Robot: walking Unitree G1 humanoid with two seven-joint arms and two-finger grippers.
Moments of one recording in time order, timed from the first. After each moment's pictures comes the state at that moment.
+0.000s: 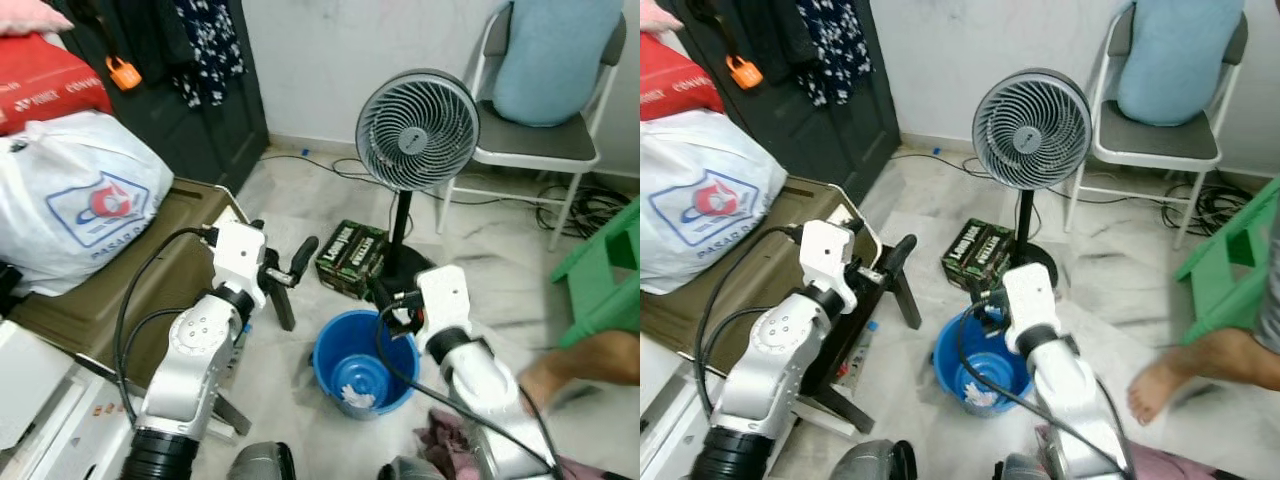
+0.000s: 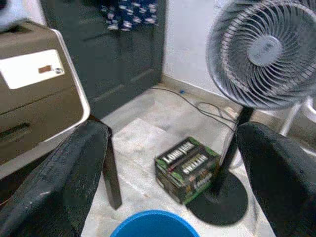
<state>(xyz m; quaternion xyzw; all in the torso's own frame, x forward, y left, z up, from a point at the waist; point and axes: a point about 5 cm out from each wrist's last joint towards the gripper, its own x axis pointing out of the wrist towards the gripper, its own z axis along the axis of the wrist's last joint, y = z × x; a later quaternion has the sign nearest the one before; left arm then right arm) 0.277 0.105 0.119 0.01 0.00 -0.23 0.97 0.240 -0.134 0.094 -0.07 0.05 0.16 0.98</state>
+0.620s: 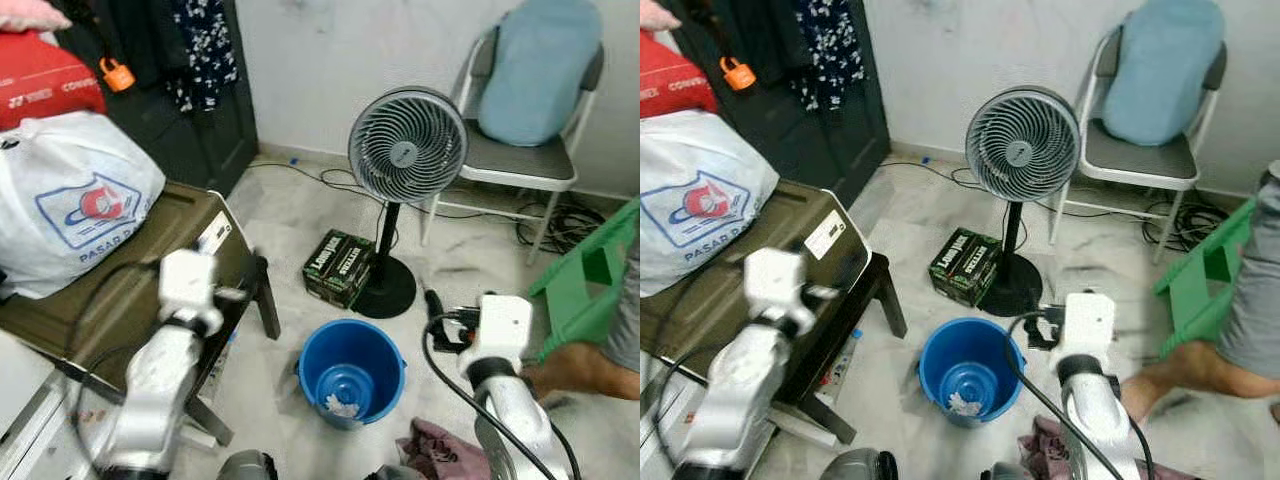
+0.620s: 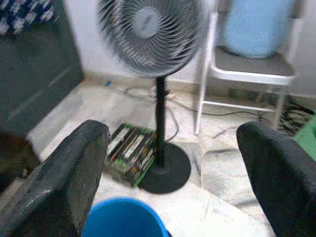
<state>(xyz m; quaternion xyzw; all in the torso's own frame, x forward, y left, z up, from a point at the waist) 0.252 0.170 0.090 0.04 0.00 -0.08 1.00 0.211 -0.183 0.078 0.00 0.07 -0.05 1.00</state>
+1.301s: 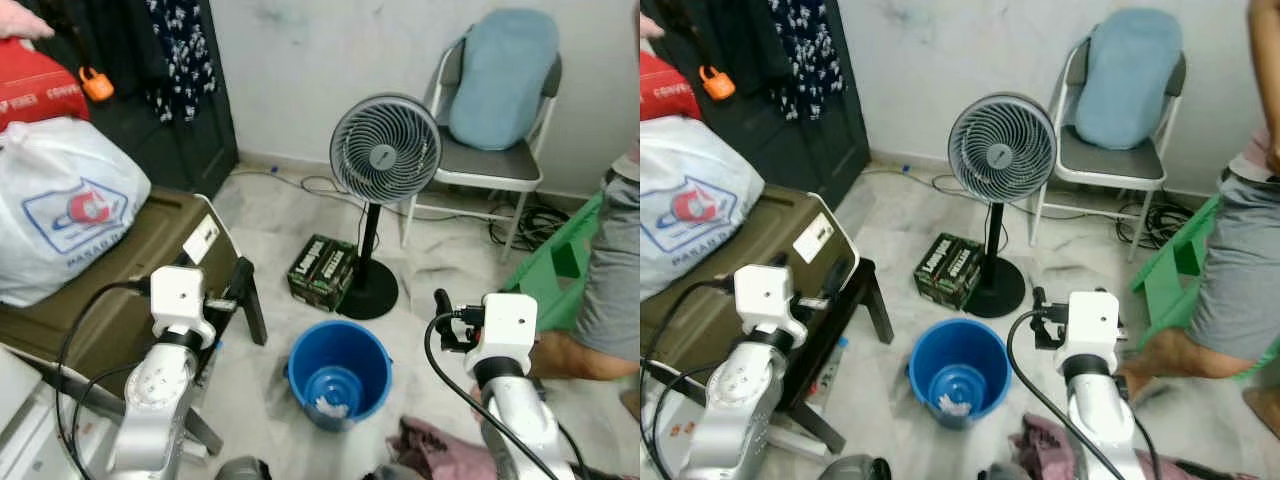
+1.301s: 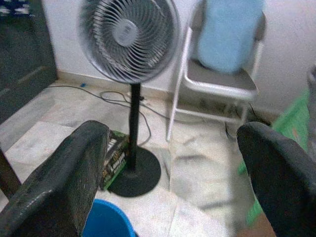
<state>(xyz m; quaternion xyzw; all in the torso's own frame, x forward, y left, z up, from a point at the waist) 0.251 0.162 0.093 0.02 -0.01 -0.06 1.00 0.215 -0.181 0.089 -0.06 0.07 -0.04 0.99</state>
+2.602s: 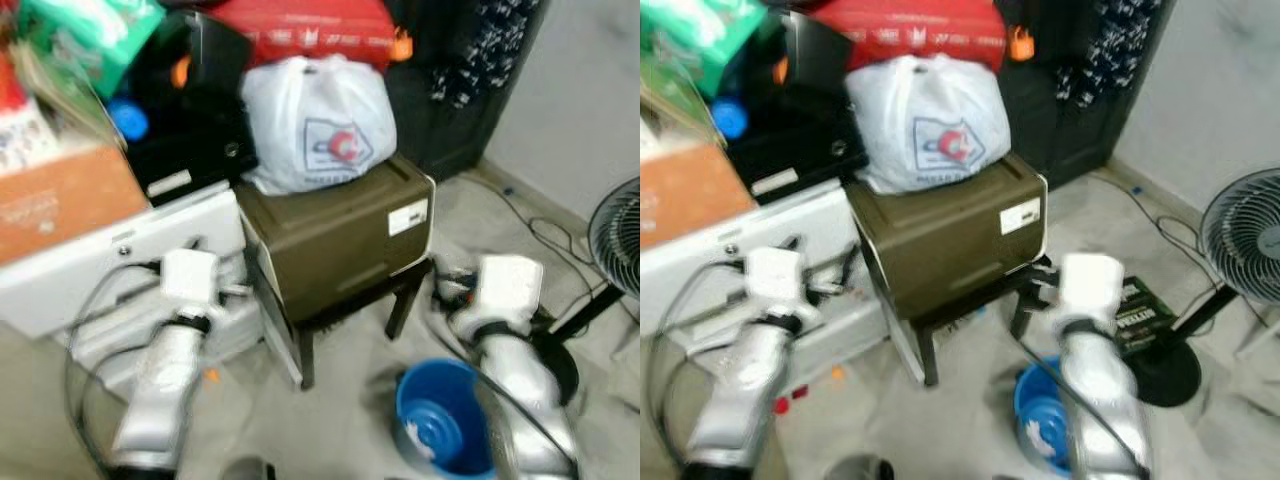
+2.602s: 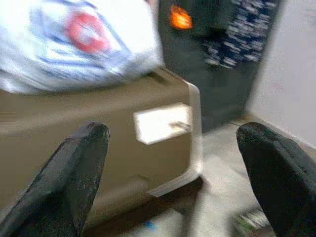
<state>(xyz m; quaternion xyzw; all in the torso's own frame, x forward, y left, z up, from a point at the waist) 0.257 0.156 0.097 0.03 -0.01 -0.07 1.00 0.245 -0.167 0.112 -0.02 0.02 0.00 1.00</state>
